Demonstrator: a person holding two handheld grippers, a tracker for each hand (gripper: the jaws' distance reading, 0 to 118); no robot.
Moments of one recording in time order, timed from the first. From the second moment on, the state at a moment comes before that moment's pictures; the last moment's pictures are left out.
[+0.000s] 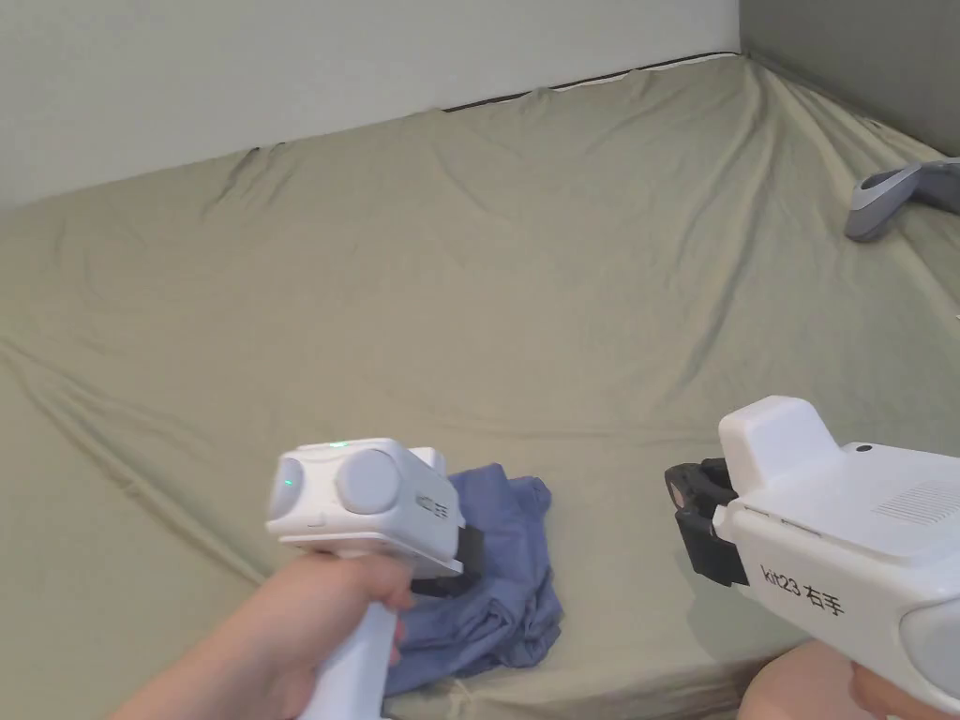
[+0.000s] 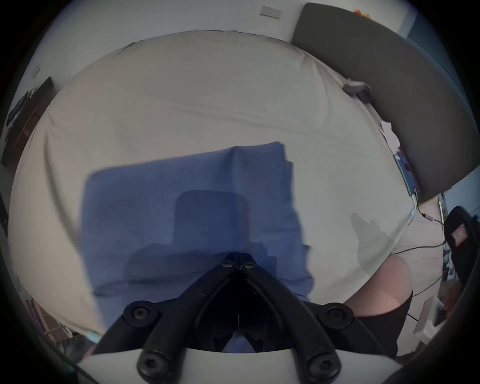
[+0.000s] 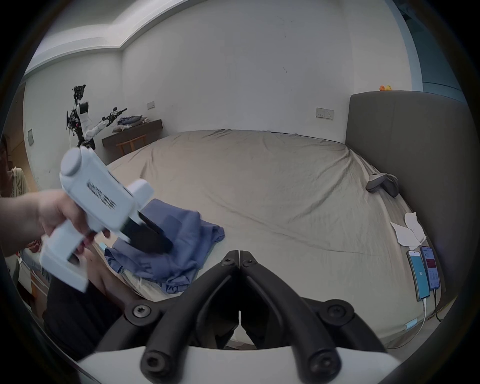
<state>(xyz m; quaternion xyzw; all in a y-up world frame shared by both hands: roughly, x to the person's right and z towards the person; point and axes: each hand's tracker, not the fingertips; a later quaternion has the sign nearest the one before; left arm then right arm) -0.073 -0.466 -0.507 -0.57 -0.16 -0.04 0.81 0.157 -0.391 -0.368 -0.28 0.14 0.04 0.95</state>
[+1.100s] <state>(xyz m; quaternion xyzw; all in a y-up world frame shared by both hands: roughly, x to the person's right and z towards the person) -0.301 -0.473 -0.481 -0.48 -0.18 0.13 0.85 0.055 -0.501 -0.535 -0.53 0.22 -0.11 0.81</state>
